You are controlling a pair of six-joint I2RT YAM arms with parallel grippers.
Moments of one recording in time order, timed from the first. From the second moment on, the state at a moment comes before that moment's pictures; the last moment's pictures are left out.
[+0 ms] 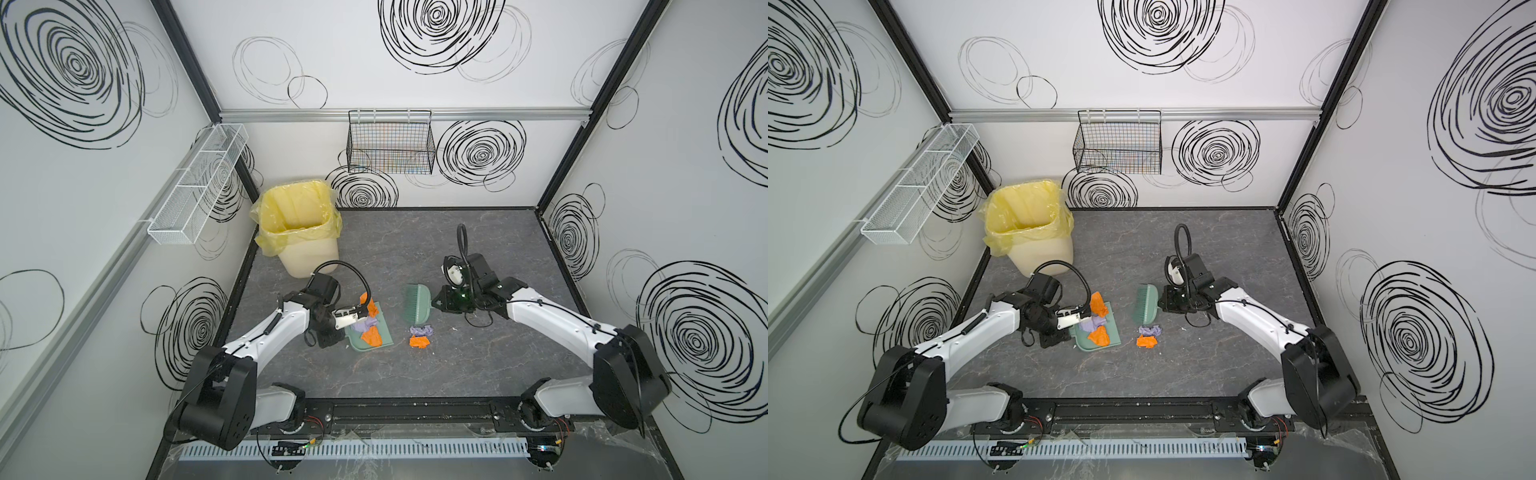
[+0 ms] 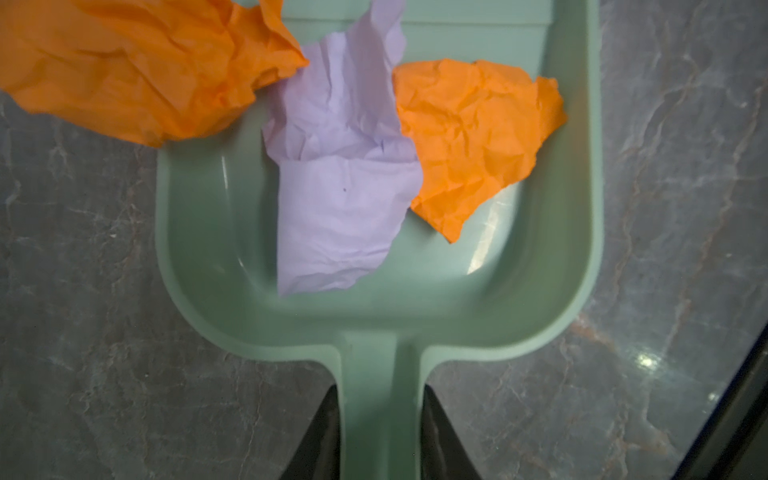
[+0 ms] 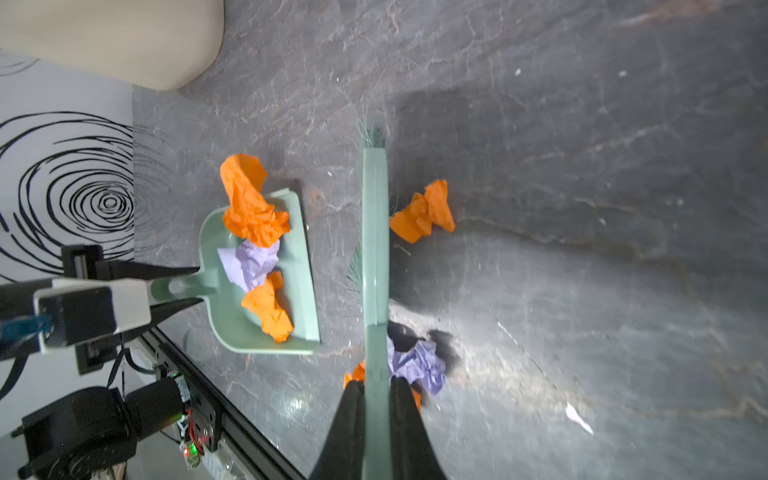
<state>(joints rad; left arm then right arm) -0.28 1.31 0.70 -0.76 0.23 0.89 0.53 1.33 0.86 -0.48 -0.38 0.58</state>
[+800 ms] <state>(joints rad) -0.35 1.35 0.70 -0.71 0.24 0.84 0.71 0.93 0.70 -0.74 -0.35 0.56</state>
